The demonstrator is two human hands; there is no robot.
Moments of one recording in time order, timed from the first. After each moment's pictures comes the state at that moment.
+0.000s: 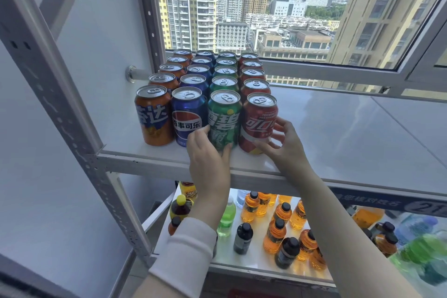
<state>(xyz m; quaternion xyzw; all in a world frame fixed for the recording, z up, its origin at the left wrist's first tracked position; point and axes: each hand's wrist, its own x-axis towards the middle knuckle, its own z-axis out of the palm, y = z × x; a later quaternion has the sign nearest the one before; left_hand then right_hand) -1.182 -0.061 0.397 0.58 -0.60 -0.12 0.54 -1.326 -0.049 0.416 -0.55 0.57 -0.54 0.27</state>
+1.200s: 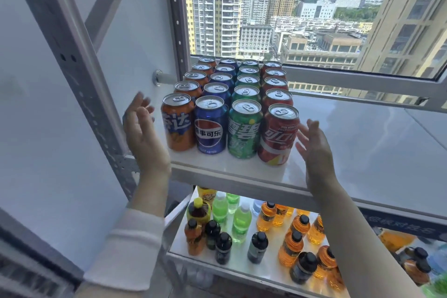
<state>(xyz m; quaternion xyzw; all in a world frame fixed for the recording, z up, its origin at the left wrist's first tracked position) -1.073 -0.091 0.450 0.44 -0.42 -0.18 0.77 -1.327 -0.061 0.429 -0.40 0.56 -0.63 0.36</state>
